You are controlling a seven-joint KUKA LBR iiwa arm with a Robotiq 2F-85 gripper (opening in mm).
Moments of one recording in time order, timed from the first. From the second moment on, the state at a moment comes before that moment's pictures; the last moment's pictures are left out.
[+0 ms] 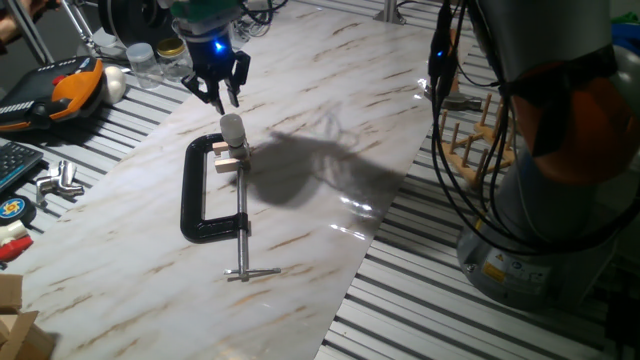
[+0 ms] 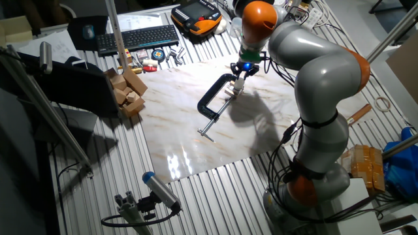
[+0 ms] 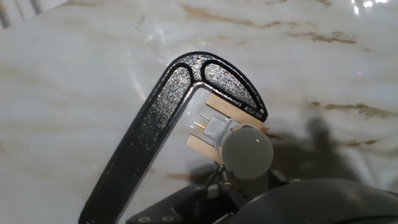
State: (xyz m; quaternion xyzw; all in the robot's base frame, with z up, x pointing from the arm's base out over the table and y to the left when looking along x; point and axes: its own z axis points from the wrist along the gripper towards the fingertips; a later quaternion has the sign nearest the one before) arm 0.596 0.014 0.176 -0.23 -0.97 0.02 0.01
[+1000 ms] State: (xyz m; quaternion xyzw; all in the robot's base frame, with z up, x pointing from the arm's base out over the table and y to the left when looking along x) arm 0.591 0.012 0.177 -0.40 -0.92 0.00 0.01
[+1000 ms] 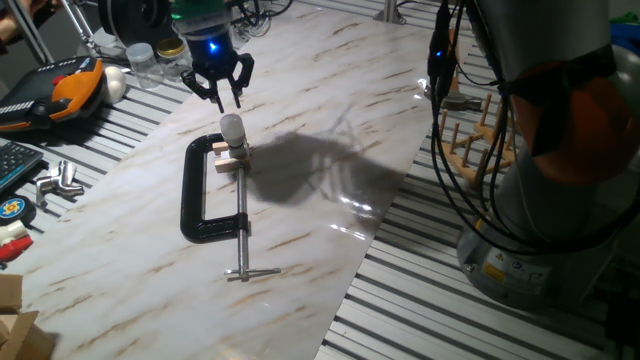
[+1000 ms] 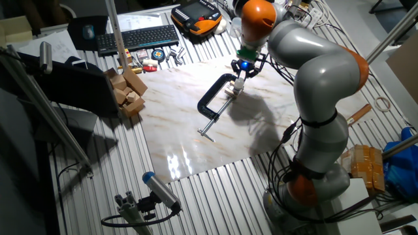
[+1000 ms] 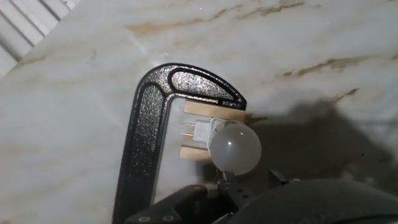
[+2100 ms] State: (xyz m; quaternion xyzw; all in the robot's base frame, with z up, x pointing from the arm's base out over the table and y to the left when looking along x) arm 0.591 0.010 0.175 -0.57 -0.82 -0.02 0.00
